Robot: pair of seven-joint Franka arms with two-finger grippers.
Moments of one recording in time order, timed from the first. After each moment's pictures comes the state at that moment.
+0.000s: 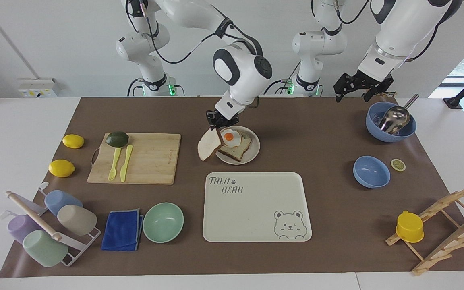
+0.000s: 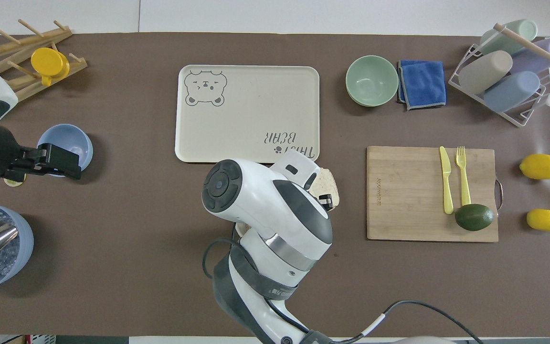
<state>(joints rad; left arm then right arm) -0.05 -0.05 -0.12 -1.60 -0.05 1.43 -0.13 0.74 0.35 0.03 -1.61 -0.24 1.58 0.66</state>
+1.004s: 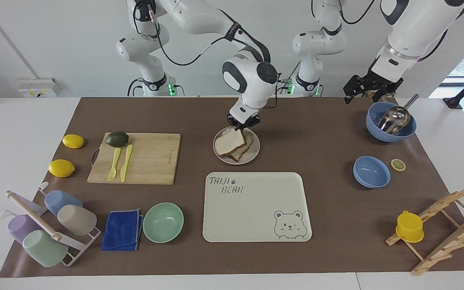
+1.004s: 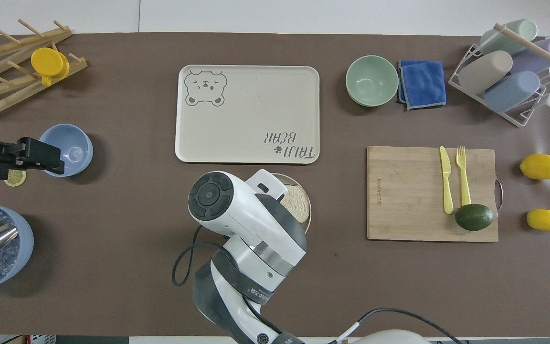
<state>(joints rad) 0.00 -0.05 -0.12 -1.60 -0.05 1.45 -0.13 0.77 0.39 0.03 -1.66 -0.02 1.79 0.75</state>
